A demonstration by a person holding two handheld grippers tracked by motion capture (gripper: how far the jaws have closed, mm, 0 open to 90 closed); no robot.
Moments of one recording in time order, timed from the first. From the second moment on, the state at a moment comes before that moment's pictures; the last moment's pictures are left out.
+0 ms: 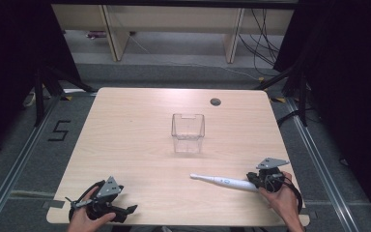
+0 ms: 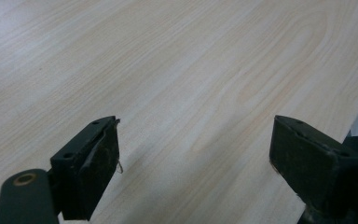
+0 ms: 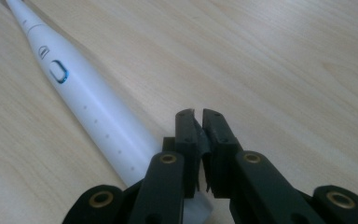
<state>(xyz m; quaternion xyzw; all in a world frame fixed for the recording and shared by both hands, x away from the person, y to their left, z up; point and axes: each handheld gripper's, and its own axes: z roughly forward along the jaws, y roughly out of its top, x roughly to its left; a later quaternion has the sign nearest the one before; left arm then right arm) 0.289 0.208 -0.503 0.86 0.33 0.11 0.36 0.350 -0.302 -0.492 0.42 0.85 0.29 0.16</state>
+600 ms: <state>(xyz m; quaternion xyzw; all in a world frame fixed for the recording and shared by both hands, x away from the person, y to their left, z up) 0.289 0.208 -0.503 0.86 0.33 0.11 0.36 0.317 -0.294 -0.489 0.40 0.86 0.28 0.14</state>
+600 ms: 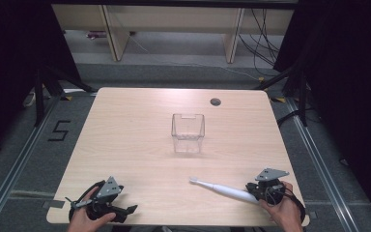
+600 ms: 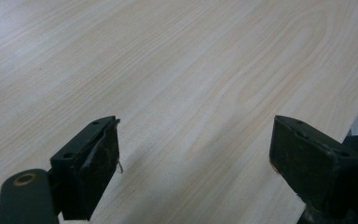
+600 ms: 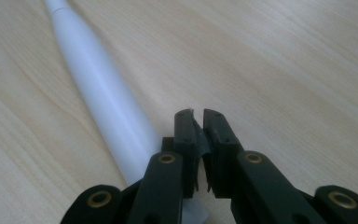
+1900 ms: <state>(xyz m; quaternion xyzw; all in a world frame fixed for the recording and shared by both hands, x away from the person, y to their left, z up) 0.289 0.208 -0.503 0.86 0.34 0.12 0.36 0.328 -0.254 -0.448 0.34 0.90 0.26 0.12</state>
